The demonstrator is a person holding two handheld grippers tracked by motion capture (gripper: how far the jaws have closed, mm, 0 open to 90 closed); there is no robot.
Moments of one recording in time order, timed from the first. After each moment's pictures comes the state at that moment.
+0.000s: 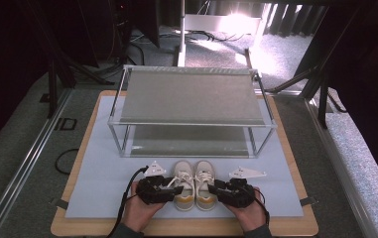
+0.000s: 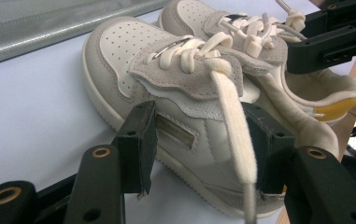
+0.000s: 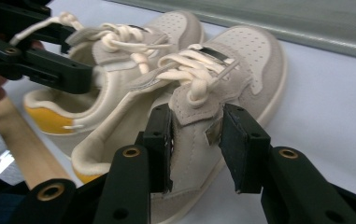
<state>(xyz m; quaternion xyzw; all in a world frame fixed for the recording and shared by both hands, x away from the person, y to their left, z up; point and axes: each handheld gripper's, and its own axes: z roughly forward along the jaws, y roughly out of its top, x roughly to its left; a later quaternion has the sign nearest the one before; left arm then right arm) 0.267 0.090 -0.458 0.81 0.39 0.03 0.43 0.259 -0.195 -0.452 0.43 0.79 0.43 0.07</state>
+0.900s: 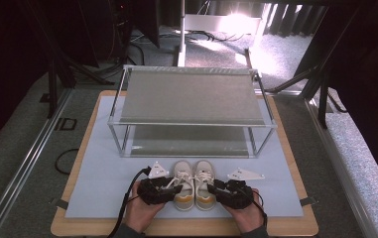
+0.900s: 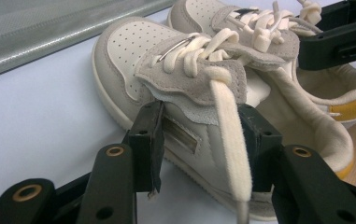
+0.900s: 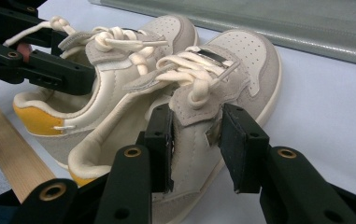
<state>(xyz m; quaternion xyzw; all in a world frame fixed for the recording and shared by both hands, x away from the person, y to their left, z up) 0.264 0.084 -0.456 0.82 0.40 0.07 0.41 0.255 -0.190 -0.453 0.43 0.78 0.43 0.09</state>
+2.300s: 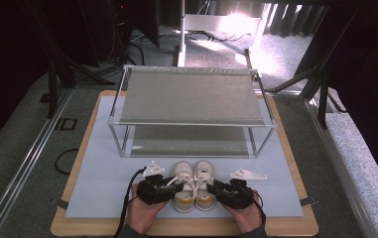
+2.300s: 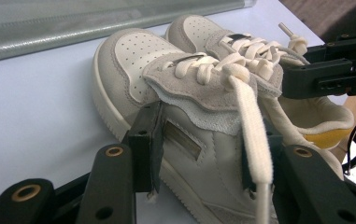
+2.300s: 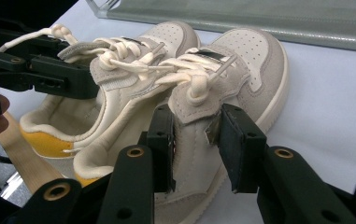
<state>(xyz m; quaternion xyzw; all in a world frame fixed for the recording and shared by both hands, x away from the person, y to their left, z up) 0.262 0.088 -0.455 0.77 0.44 0.04 0.46 0.254 -0.191 -0.454 0.46 0.76 0.45 0.07</state>
